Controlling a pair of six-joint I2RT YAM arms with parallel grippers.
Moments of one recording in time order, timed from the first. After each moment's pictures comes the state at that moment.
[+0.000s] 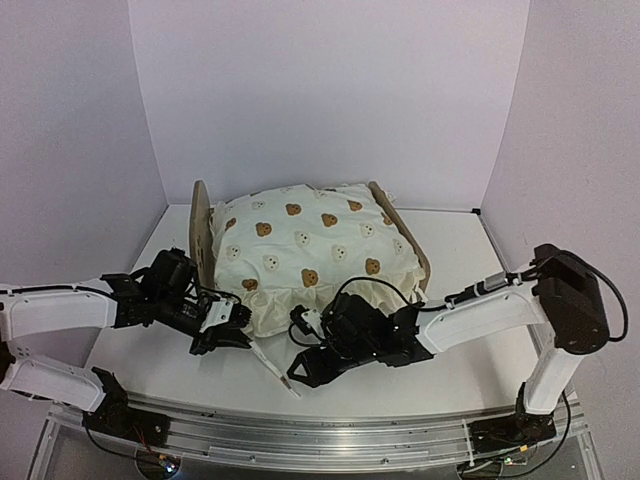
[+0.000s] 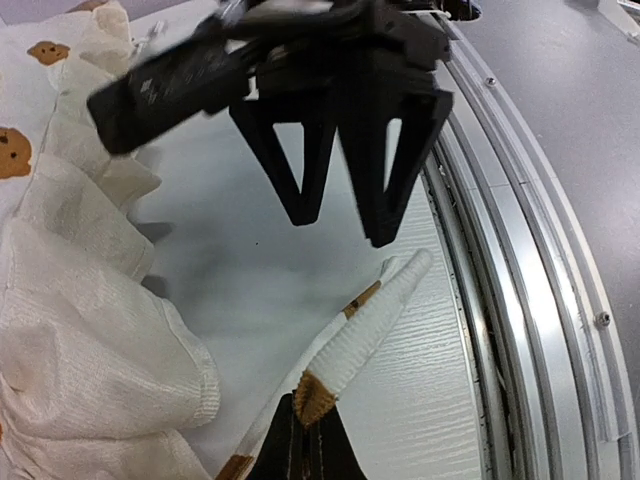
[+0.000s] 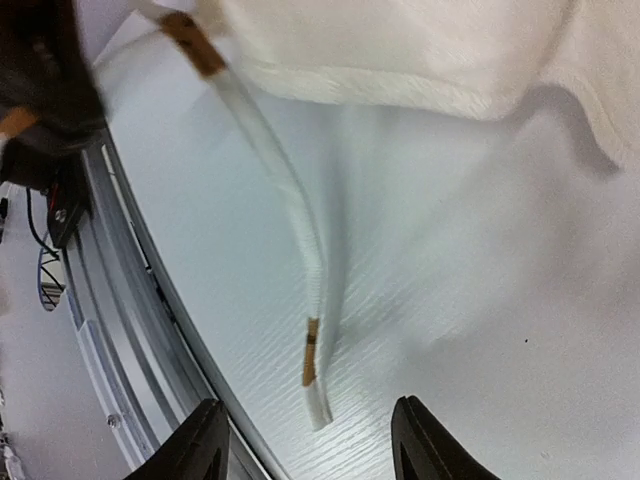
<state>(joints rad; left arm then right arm) -0.70 1.16 0.59 -0.26 0.70 0.80 1.19 1.80 0.99 0.03 -0.14 0.54</state>
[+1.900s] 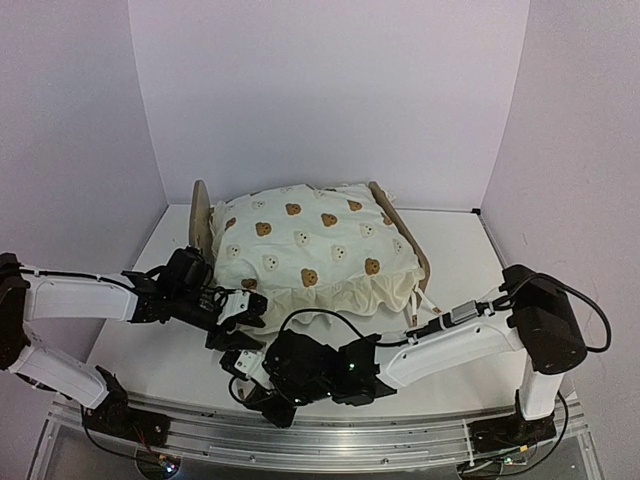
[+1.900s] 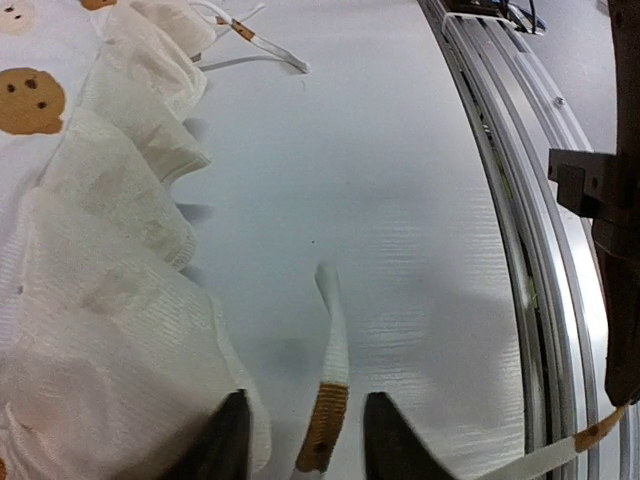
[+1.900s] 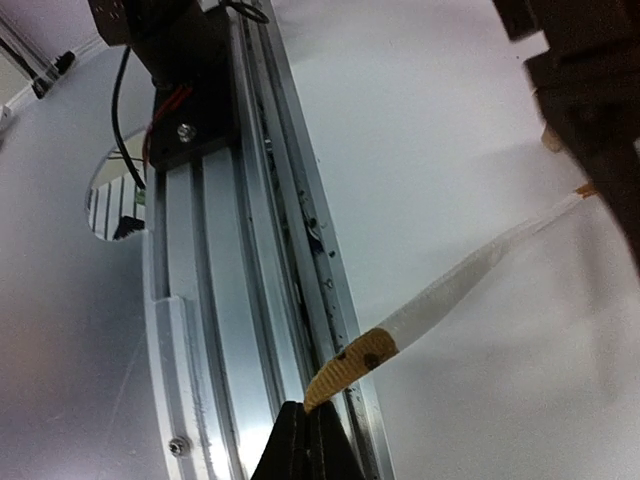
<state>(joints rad) -0.70 1.32 0.62 -0.09 0.63 0.67 1.42 1.97 1.24 0.00 -0.08 0.20</state>
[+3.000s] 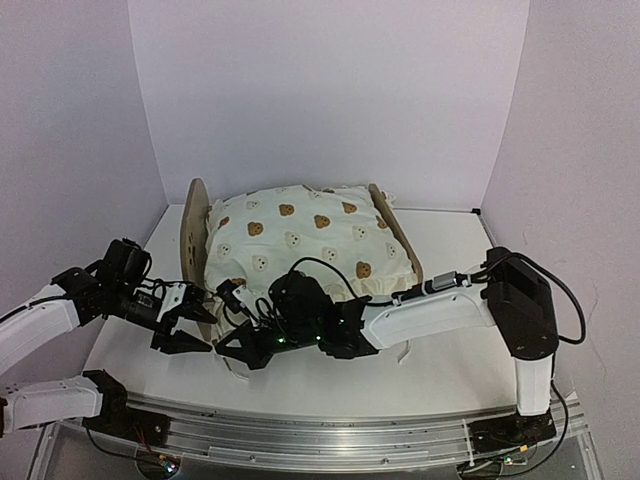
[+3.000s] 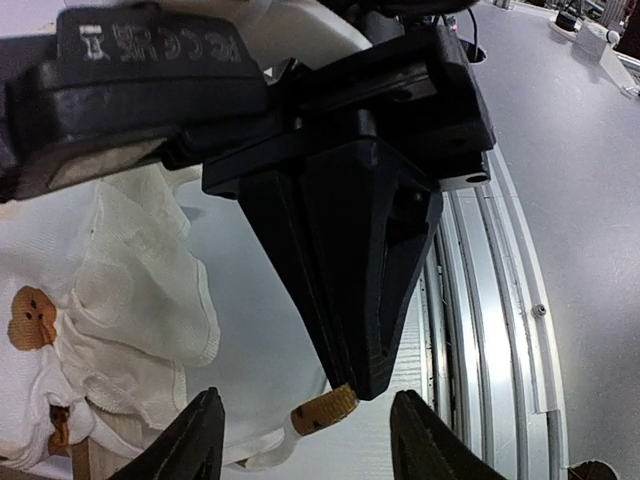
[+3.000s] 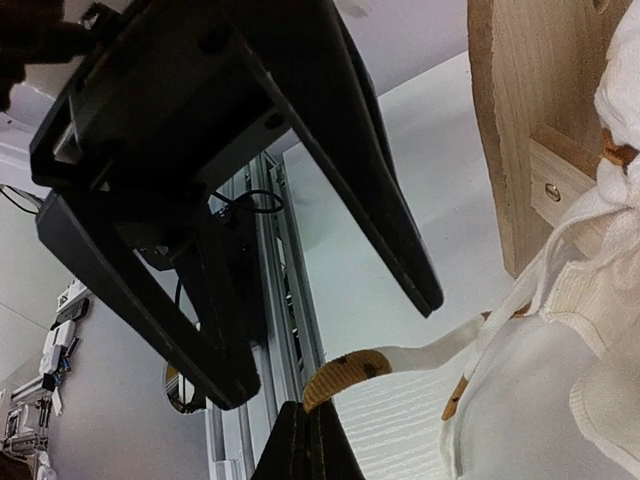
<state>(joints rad) -0.44 0.87 0.62 -0.66 0.85 0.88 1.24 2.07 1.39 0.28 -0.34 0.43</state>
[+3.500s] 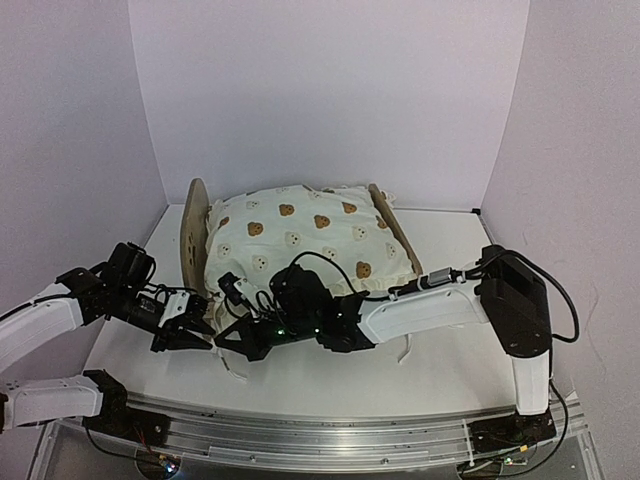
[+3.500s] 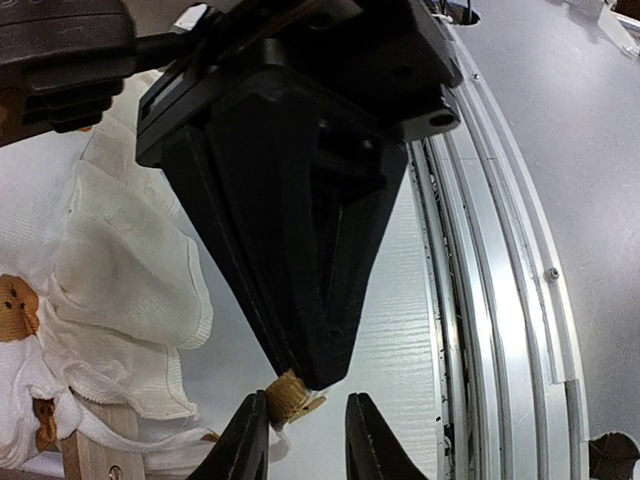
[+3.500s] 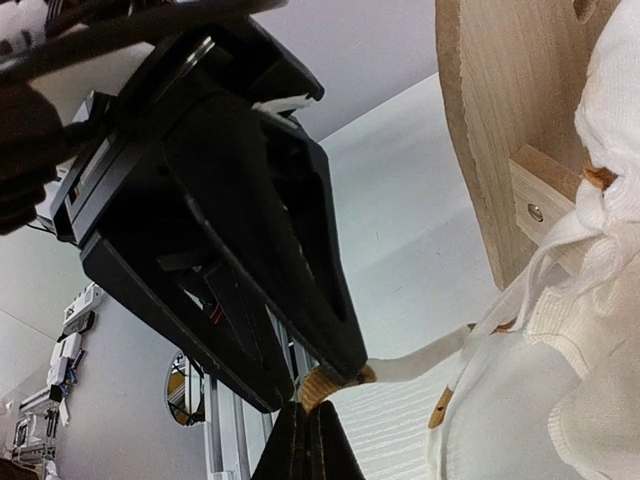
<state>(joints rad) -0.44 0.90 0.61 -0.68 0.81 0.98 1.21 2.09 1.42 0.30 -0.38 0.46</state>
